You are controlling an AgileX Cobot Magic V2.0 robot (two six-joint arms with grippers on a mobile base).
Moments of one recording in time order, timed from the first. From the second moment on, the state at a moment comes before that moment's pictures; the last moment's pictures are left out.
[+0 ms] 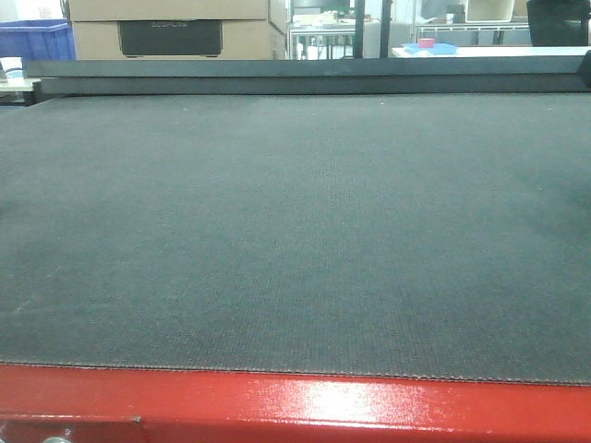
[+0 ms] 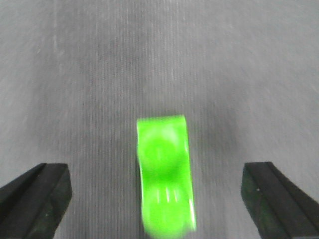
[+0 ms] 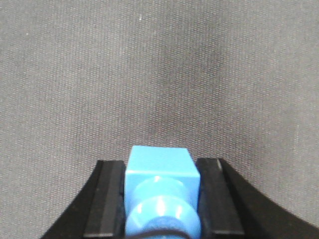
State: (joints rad) left arm 0.14 1.77 -1.35 0.06 0.82 0.21; right arm 0.02 1.53 -1.09 0.10 0.78 -0.05
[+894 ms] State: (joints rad) left arm 0.14 1.89 -1.38 -0.01 0.89 0.21; right arm 0.02 1.53 -1.09 0.10 0.77 -0.05
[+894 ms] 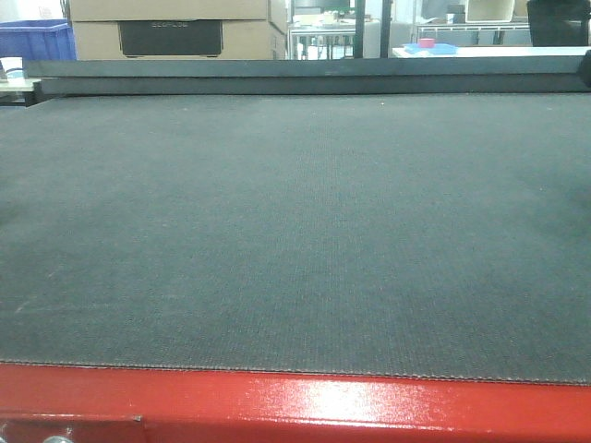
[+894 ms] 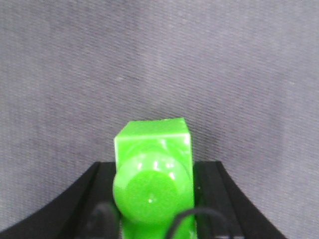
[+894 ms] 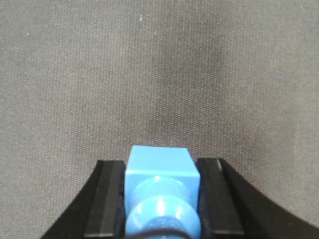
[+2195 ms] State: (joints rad) left arm -0.33 1.20 -1.33 -0.10 0.93 0.11; right arm 0.19 0.92 -0.99 0.11 0.79 -0.05
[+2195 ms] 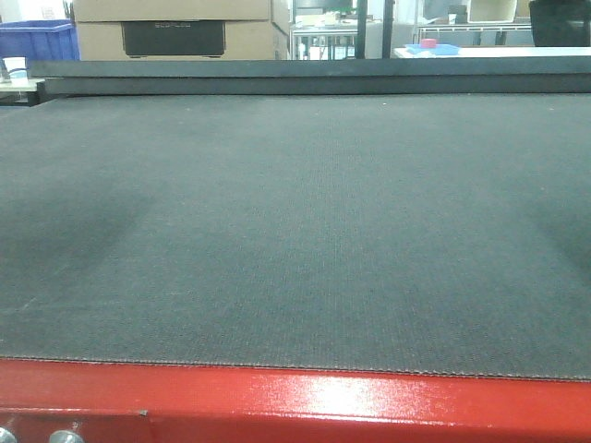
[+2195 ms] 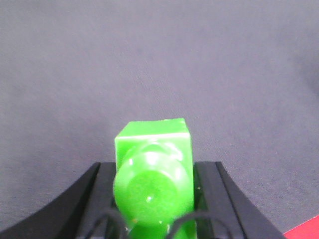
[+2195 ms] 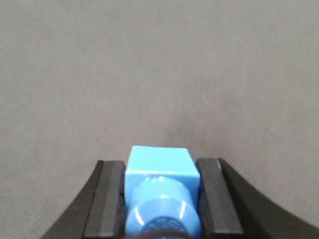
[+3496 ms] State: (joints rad) left arm -0.33 0.83 -1.24 0.06 0.84 0.03; right arm 0.19 0.68 -1.14 0.11 0.86 -0.05
